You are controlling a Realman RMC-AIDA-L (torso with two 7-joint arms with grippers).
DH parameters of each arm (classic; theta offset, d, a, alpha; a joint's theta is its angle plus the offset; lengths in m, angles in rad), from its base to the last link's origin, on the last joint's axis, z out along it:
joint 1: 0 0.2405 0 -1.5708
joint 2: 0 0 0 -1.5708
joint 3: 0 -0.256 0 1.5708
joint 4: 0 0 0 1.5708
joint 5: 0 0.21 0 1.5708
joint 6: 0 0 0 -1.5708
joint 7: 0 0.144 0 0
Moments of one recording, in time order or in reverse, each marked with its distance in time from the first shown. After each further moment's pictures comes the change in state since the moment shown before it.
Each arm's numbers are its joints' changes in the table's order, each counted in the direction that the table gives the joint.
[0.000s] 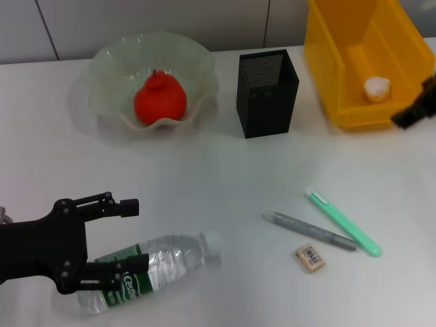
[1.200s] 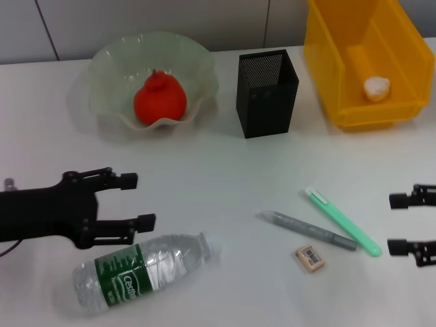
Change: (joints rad) left arm -0.026 -0.018 -0.006 0.094 0.044 0.145 -0.169; right arm -0.327 -0.074 -0.566 0.661 0.744 0.218 -1.062
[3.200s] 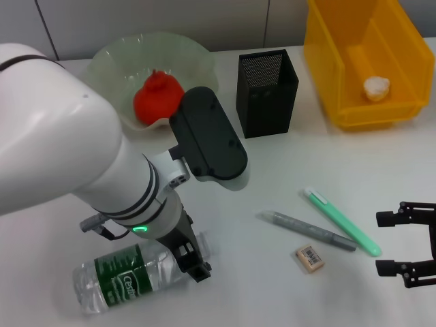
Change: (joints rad) left arm -0.313 -0.055 -1.055 0.557 0.787 0.322 -1.273; right arm -0.010 0.031 -0.005 0.035 -0.041 0.000 -0.097
